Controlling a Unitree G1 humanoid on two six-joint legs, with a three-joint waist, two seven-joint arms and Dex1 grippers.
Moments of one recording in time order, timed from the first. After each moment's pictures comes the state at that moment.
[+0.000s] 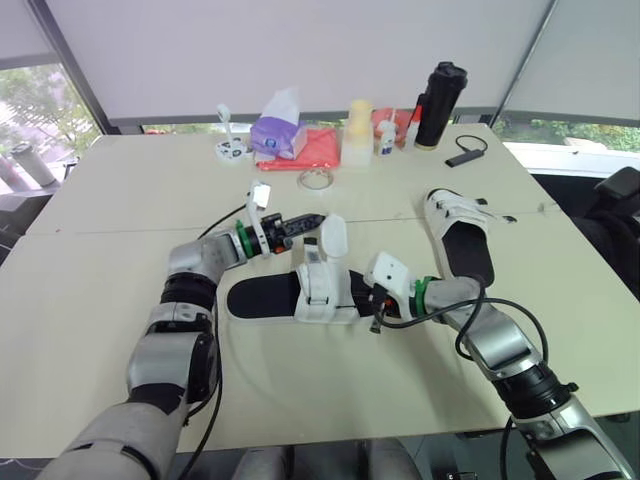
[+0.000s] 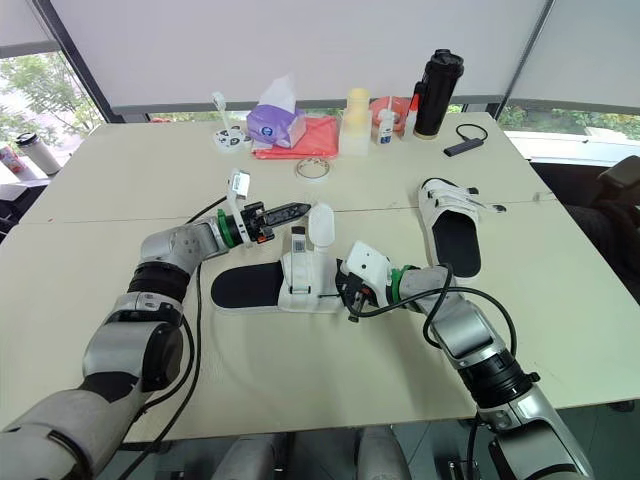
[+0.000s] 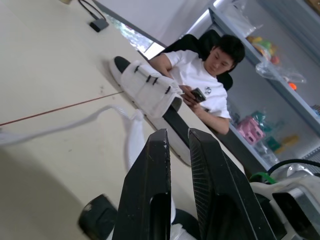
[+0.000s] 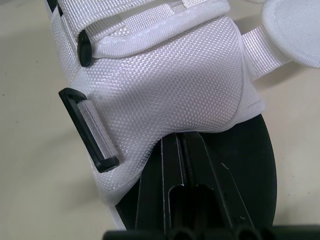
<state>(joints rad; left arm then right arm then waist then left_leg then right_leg) -0.98 0.24 0.18 0.81 -0.47 0.68 -1.07 -0.45 -0.54 0.31 -0.11 0.06 0.51 0.87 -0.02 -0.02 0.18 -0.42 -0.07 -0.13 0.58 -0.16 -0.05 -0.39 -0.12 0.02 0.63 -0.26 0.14</state>
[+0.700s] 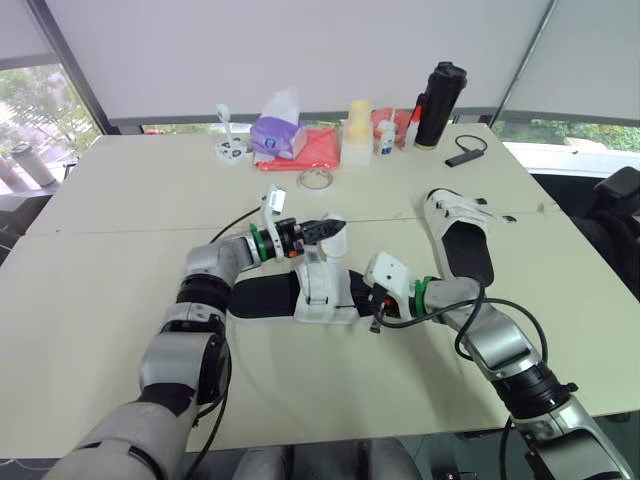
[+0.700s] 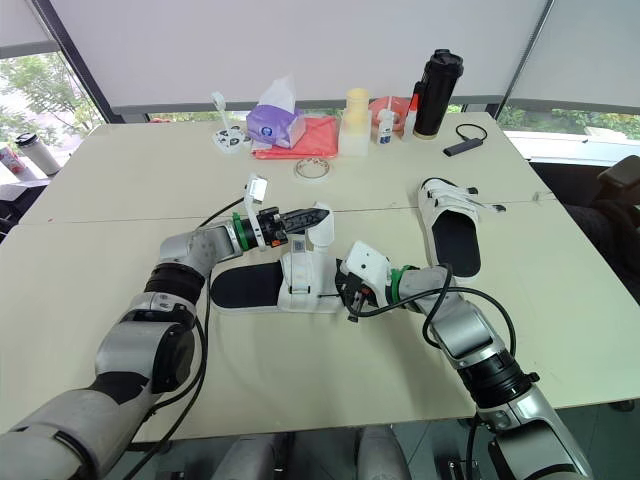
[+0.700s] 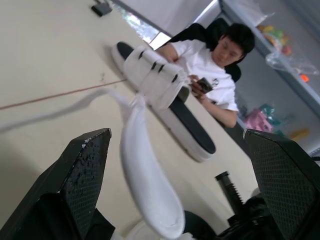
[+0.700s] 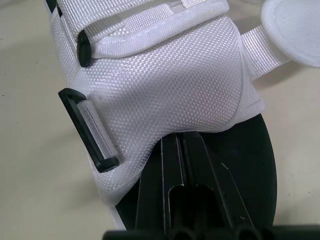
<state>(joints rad) -0.99 0.17 0.16 0.89 -0.42 0.60 -1.00 -0.45 -0.53 0.31 -0.11 0.06 0.51 0.86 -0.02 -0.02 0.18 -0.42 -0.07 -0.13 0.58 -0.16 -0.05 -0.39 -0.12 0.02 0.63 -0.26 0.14</state>
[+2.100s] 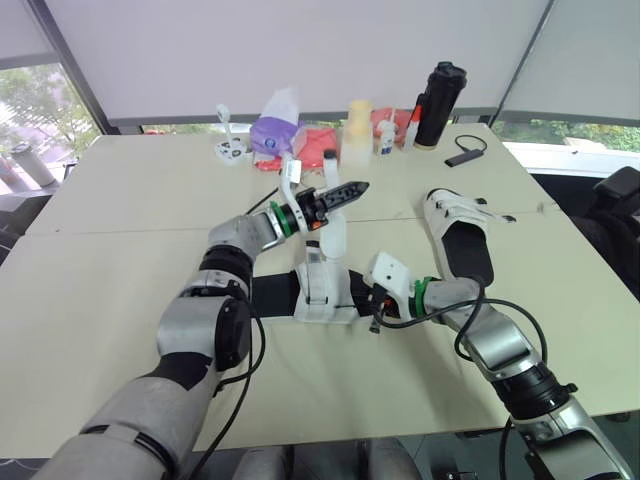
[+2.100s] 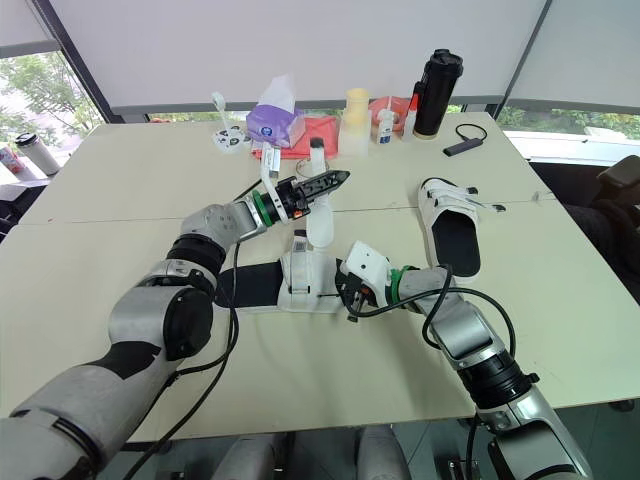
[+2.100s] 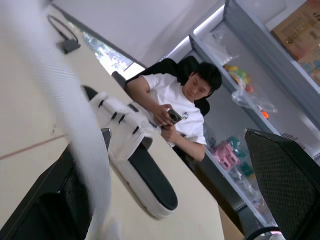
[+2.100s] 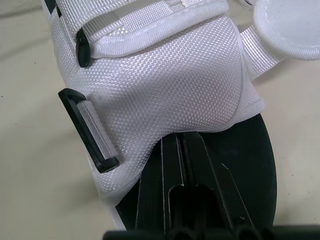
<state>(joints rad) -1.23 0.11 0.32 1.09 -0.47 0.58 -0.99 -0.45 -0.53 0.31 -0.11 0.06 0.51 0.85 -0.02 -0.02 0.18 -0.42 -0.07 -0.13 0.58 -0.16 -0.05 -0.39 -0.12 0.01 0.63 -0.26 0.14</state>
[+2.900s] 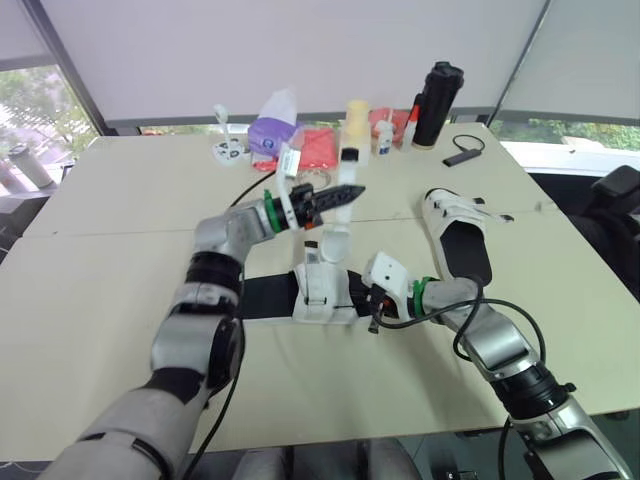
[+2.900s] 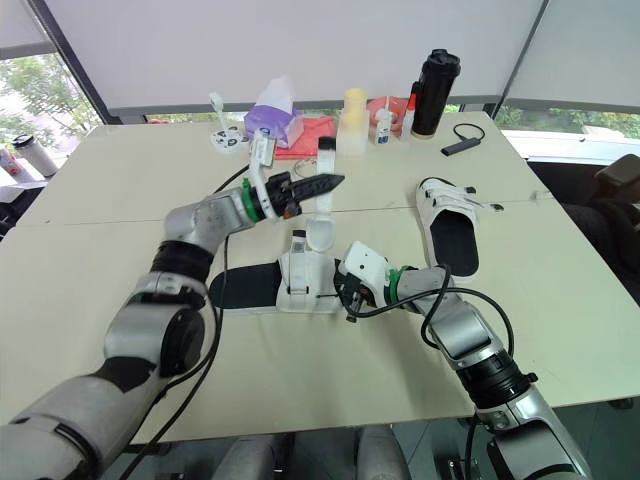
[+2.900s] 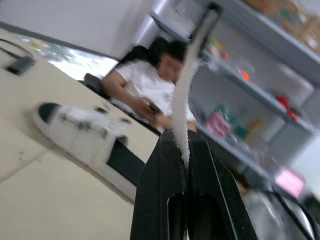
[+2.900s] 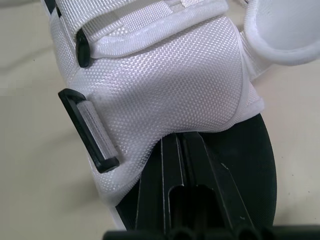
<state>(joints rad) -1.00 0.19 0.11 0.57 -0.51 0.72 -1.22 -0.45 -0.52 0.31 -0.11 0.06 0.51 0.85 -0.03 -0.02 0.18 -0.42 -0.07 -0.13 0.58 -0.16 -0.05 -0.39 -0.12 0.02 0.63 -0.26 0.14</state>
